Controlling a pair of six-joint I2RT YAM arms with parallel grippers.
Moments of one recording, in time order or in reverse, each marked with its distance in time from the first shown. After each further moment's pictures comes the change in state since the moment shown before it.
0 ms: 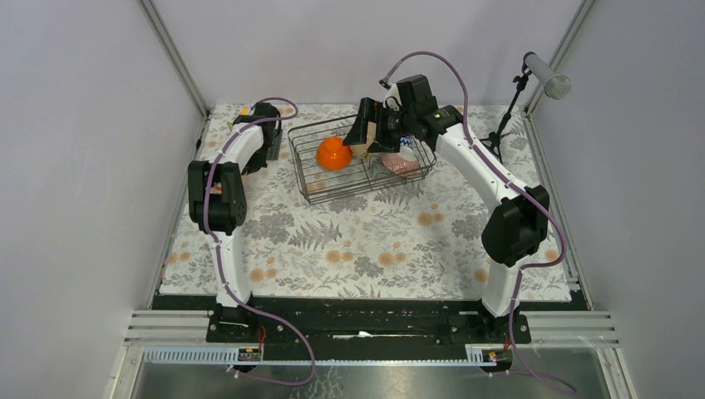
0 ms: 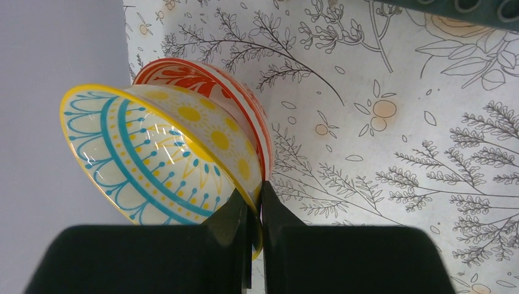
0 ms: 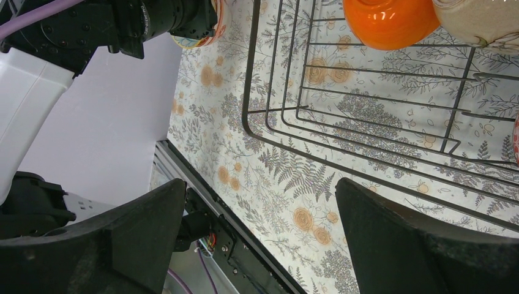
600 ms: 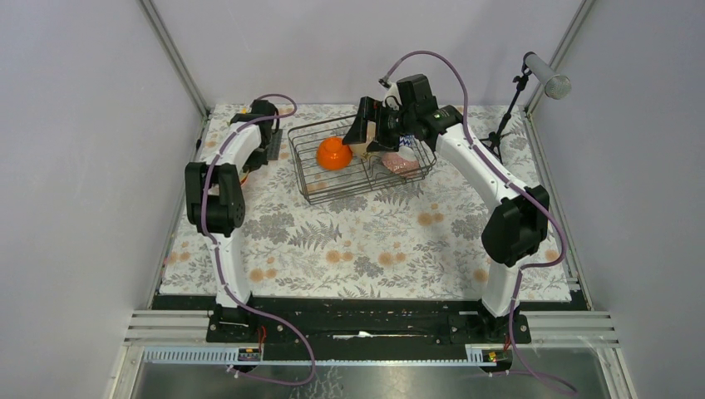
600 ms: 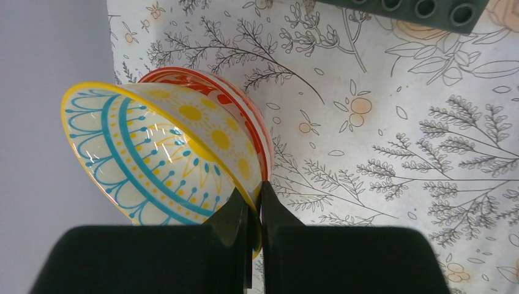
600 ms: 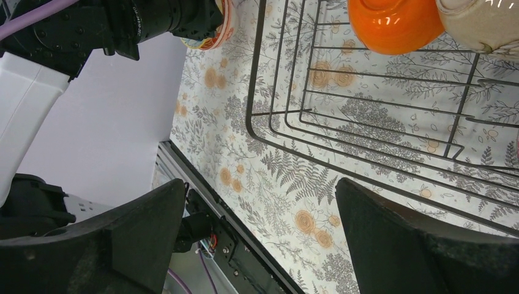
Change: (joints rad) left arm 0.003 -0.032 0.000 0.016 0.067 0.005; right arm 0.000 0.000 -0.002 0.022 -0.012 0.007
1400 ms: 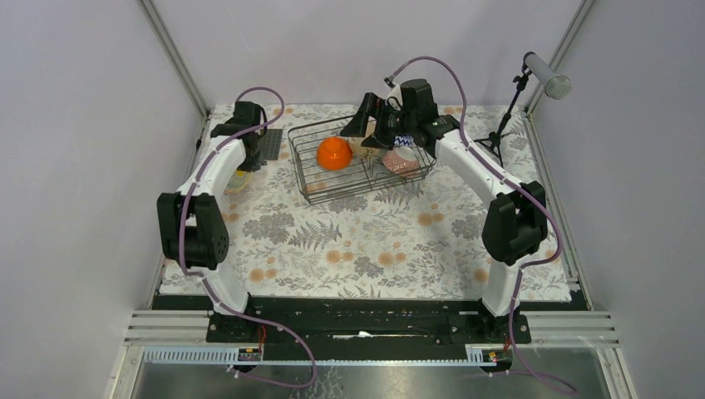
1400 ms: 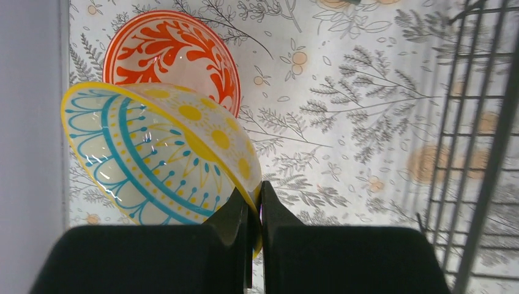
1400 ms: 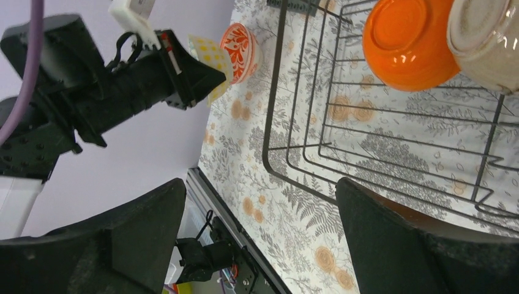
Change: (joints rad) left arm 0.010 -0.377 -0.286 0.120 0.229 -0.107; right arm -0.024 0.008 -0.132 0.294 -0.035 0.150
